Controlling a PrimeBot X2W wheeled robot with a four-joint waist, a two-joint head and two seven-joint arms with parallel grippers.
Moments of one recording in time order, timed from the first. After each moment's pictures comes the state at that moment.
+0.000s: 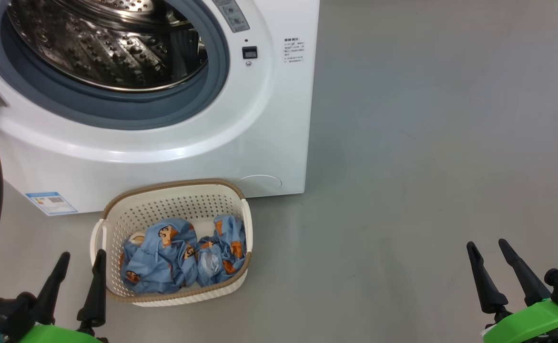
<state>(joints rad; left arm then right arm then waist) -0.04 0.29 -0.12 0.17 -0.53 -0.13 -0.26 -0.04 -0.29 0.05 0.26 0.48 0.13 -0.25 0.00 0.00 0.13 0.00</state>
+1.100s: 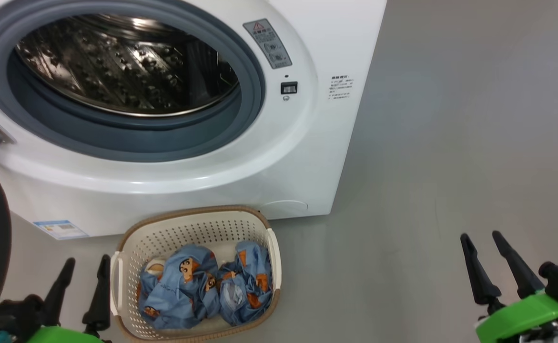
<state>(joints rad) -0.04 0.29 -0.13 0.20 -0.54 -0.13 -0.26 -0.05 -0.27 0.05 0.25 0.47 0.13 -0.25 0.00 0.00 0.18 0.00</state>
